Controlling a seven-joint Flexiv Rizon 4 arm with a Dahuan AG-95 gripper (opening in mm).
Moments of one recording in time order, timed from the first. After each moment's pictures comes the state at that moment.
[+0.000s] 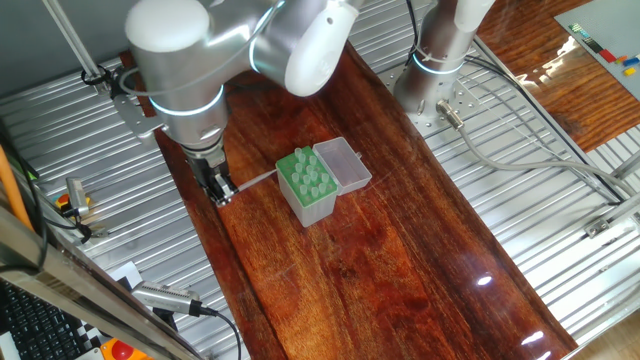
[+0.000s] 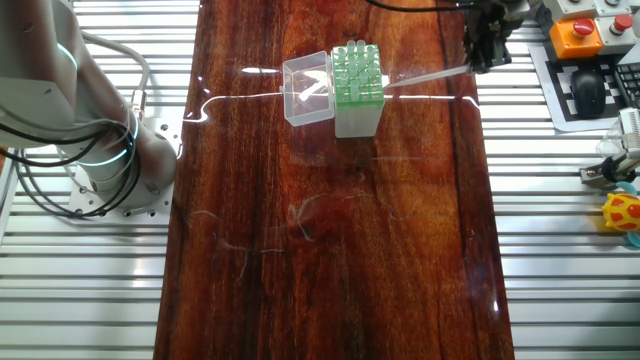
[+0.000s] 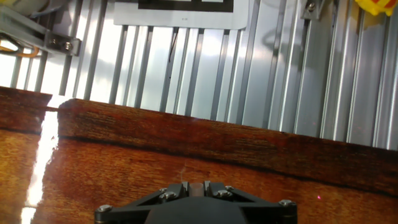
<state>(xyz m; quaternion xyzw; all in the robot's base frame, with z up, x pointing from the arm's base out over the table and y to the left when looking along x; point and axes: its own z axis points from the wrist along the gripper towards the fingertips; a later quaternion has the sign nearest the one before) 0.615 0.121 0.169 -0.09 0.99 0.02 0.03</state>
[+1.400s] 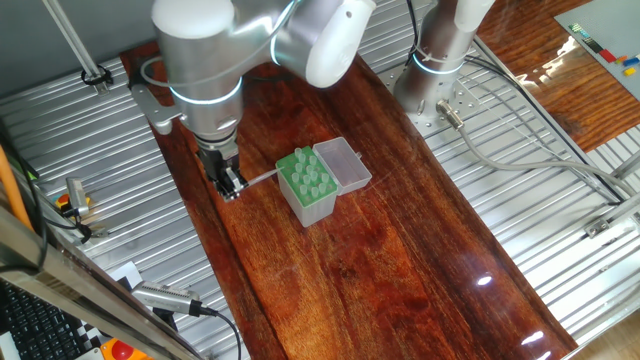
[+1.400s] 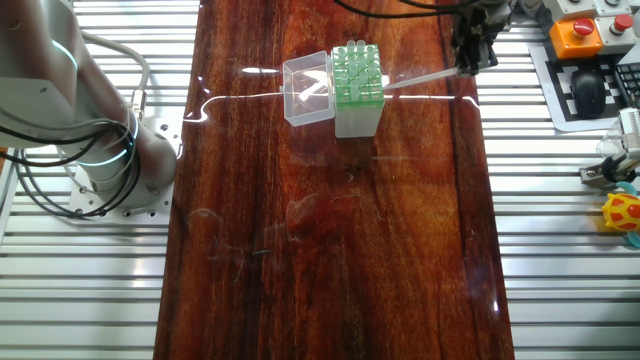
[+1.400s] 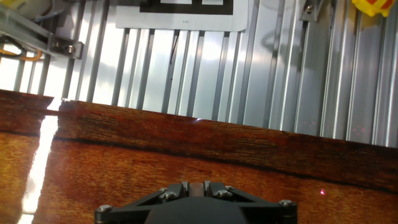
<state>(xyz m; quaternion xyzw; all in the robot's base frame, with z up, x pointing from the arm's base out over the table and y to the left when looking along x) 0.596 0.118 0.170 -0.09 0.99 0.03 0.05</state>
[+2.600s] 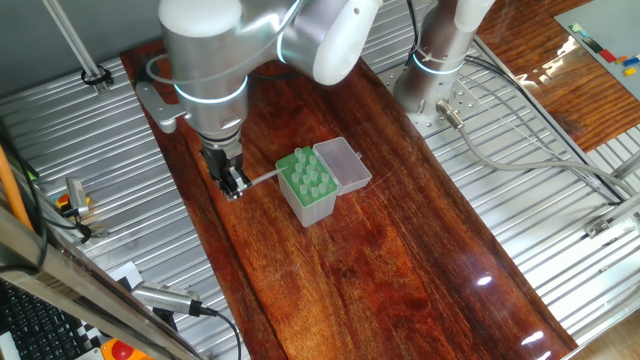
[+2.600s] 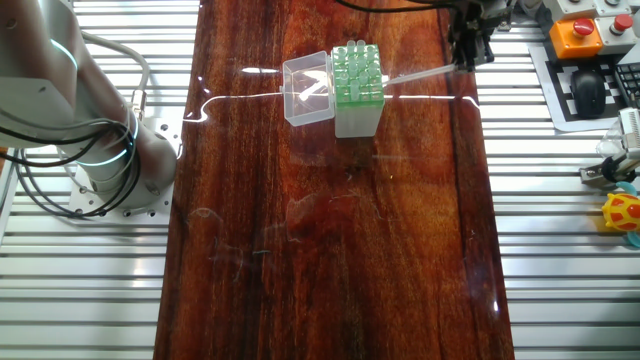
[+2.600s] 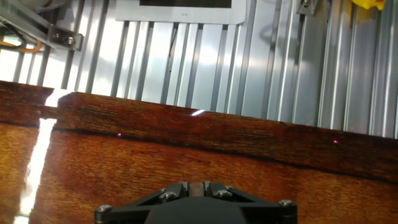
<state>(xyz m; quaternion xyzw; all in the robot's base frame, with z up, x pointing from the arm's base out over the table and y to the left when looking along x) 0.593 0.122 0.172 -0.09 0.99 0.03 0.04</state>
